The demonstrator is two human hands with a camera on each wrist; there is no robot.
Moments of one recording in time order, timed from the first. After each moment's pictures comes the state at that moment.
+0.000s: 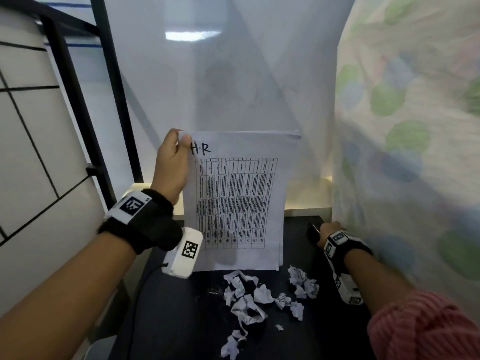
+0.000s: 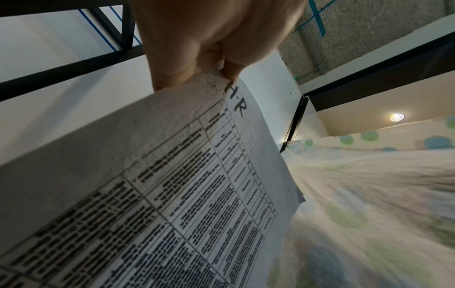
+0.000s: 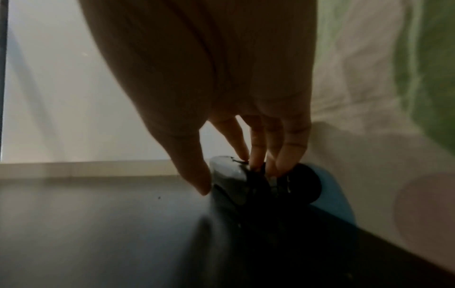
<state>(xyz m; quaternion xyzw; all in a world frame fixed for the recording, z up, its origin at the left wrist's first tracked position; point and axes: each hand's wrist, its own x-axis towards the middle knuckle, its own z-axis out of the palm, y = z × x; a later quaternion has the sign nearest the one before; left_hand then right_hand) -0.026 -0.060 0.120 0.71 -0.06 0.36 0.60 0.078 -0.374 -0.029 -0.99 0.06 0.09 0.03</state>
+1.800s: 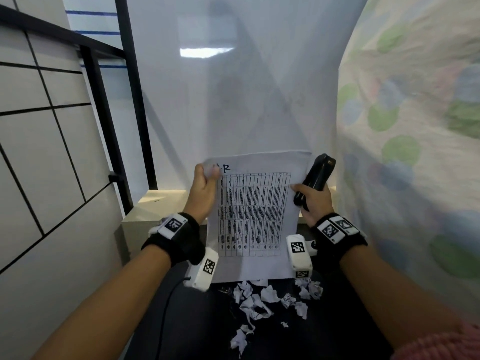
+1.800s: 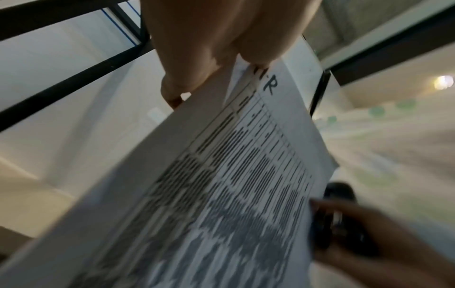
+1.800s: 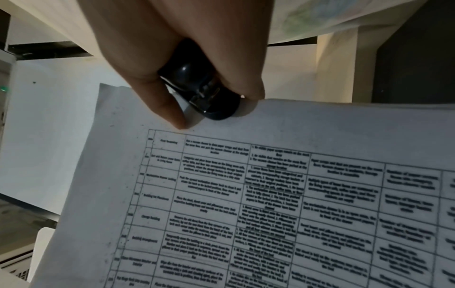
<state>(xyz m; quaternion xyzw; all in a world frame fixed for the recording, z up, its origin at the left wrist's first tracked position) -0.040 -0.080 0.086 0.75 -0.06 0.31 0.58 0.027 -0.300 0.072 -0.49 -0.04 -0.07 0.87</state>
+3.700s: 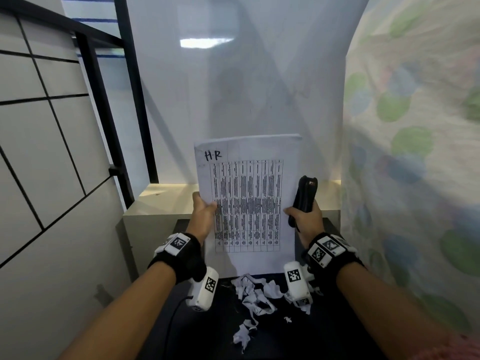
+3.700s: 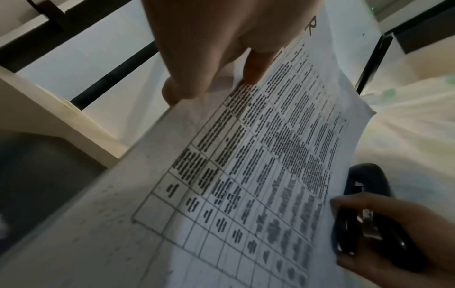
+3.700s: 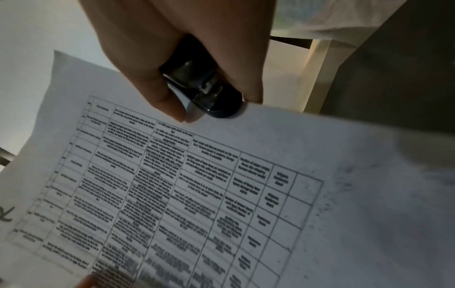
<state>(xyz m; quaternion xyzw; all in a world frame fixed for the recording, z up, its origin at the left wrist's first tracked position) -0.045 -0.077 0.029 0.72 0.07 0.21 0.66 0.017 -0.289 0.012 -0.63 -0.02 -0.07 0.77</state>
